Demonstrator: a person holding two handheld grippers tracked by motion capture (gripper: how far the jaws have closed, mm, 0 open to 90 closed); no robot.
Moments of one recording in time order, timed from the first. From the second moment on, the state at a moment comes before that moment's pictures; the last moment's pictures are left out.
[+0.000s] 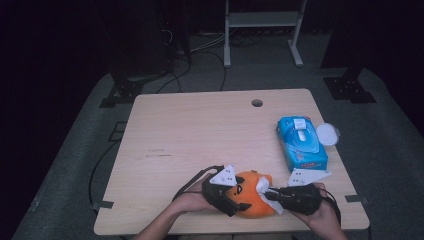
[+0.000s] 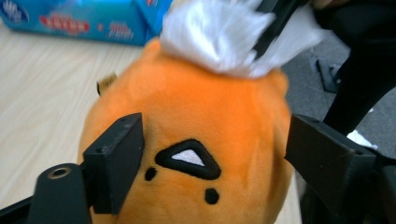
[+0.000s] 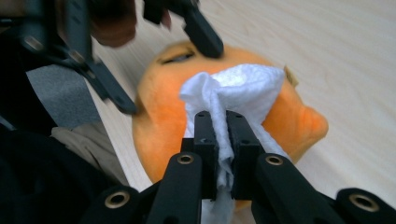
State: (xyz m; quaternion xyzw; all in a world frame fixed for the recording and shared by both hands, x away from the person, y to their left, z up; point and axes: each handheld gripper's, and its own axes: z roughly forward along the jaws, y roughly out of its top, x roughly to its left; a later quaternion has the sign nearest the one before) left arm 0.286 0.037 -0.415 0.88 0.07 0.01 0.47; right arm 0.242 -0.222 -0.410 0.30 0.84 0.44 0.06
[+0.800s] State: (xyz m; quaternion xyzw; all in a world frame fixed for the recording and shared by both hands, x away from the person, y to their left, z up) left arm 0.282 0.025 -0.431 0.89 0.04 0.08 0.46; right arm 0.286 -0.212 -0.409 0.32 0.83 0.45 0.06
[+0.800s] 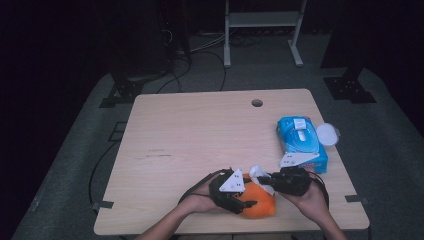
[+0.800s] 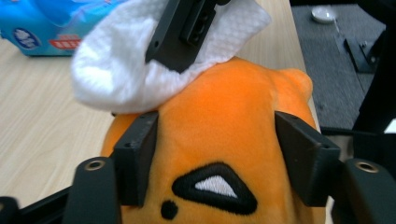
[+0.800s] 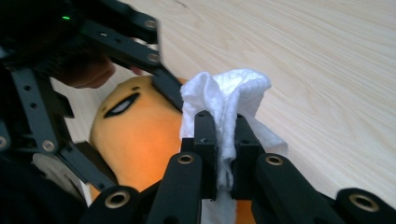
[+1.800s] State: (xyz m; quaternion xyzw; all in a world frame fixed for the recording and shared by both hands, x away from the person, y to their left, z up) left arm 0.340 0.057 -0.404 0.87 0.09 0.19 0.44; right arm 0.282 -0.243 -0.404 0.35 0.82 0.44 0.06
